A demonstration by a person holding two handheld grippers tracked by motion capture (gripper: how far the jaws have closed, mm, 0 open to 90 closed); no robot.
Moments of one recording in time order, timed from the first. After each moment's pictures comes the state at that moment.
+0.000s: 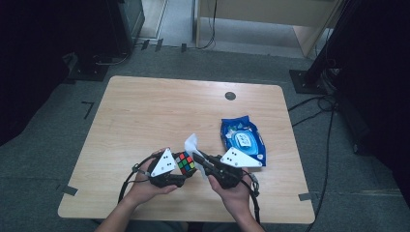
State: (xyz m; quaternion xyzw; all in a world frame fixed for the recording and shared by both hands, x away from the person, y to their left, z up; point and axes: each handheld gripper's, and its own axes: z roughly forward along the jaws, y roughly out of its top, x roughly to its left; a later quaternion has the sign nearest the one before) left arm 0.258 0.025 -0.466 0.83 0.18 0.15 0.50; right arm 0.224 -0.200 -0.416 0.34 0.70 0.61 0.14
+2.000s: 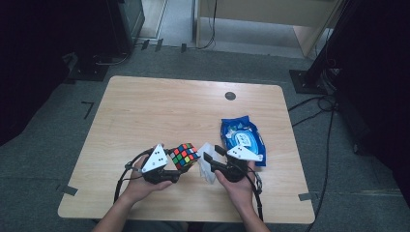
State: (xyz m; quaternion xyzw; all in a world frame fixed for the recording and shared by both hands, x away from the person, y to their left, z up) left arm 0.265 0.041 -0.460 0.81 0.21 0.15 0.53; right arm 0.260 -0.228 -0.476 0.44 0.70 0.54 0.16
